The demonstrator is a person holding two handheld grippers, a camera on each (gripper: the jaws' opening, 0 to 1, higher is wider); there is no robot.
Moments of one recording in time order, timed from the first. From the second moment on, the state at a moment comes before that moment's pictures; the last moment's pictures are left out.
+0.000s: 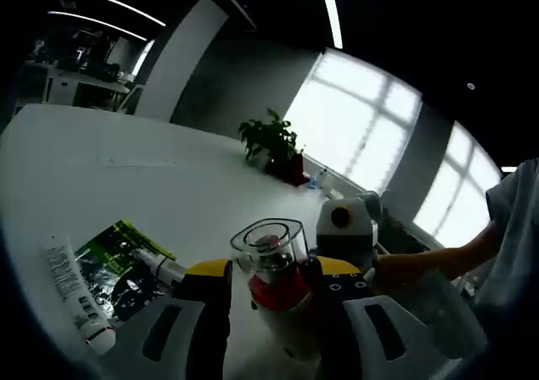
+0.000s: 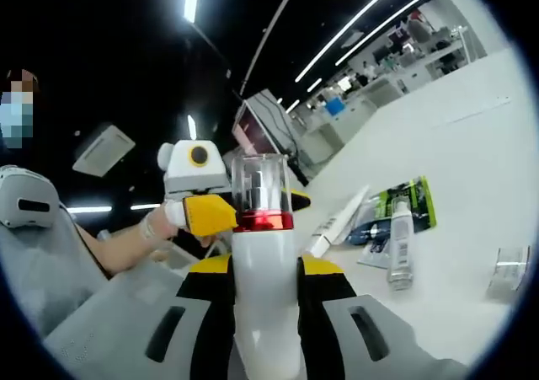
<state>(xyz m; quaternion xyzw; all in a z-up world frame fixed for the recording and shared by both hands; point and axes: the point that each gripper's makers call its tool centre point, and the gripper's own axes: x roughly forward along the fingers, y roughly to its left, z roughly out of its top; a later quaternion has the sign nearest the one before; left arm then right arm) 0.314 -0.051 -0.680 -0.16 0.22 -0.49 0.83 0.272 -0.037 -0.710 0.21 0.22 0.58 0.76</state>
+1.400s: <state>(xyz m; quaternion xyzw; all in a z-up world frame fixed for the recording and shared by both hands) 0.301 -0.057 -0.697 -0.15 0.28 -0.47 0.82 0.262 -0.037 -0.725 0.12 0.21 0.59 0.77</state>
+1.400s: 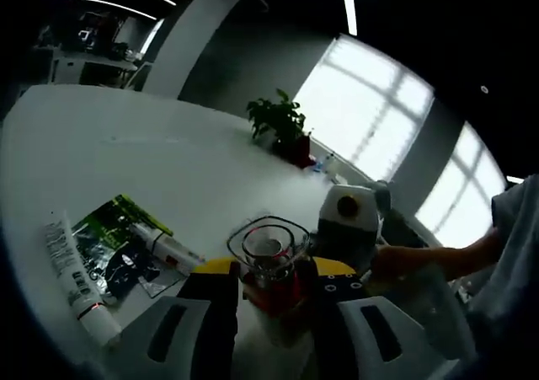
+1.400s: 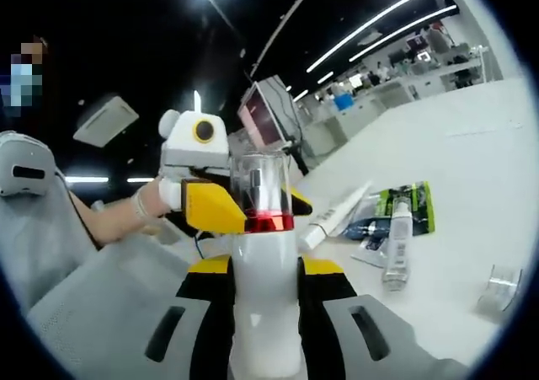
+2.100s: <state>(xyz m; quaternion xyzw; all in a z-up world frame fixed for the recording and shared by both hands) 0.294 -0.062 -0.704 -0.01 0.26 -0.47 0.84 0.274 -0.041 -0.742 0.02 0.21 0.58 0.79</state>
